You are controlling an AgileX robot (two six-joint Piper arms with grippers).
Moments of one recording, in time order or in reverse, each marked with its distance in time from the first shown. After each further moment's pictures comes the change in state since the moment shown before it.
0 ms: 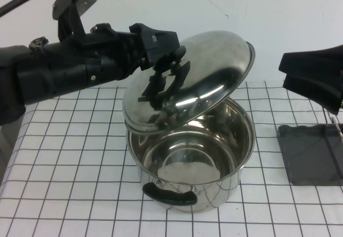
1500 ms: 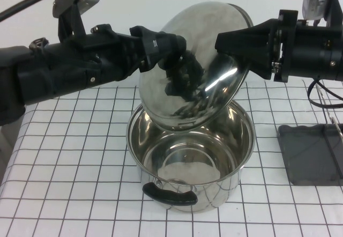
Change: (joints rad) right arm 0.197 0.293 -0.323 0.019 -0.033 0.117; left arm 0.000 0.000 0.000 0.008 -0.009 0.059
